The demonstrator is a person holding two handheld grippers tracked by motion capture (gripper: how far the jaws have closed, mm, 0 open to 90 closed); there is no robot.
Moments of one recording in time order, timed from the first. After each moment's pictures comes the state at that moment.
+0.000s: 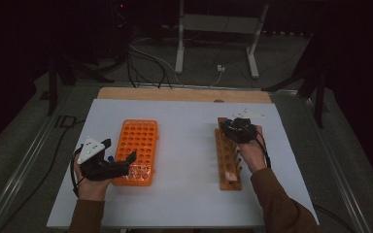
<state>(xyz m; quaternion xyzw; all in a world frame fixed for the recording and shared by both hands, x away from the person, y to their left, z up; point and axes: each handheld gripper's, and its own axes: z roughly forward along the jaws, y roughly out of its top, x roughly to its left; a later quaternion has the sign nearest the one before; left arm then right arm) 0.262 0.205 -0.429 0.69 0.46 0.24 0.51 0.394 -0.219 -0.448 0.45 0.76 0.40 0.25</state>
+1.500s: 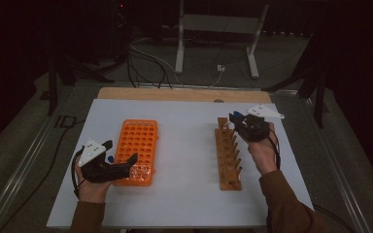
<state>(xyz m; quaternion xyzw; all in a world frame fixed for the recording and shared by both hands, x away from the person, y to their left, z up) 0.258 0.201 -0.430 0.70 0.45 0.24 0.51 0.367 -0.235 -0.401 0.43 0.72 0.46 0.29</state>
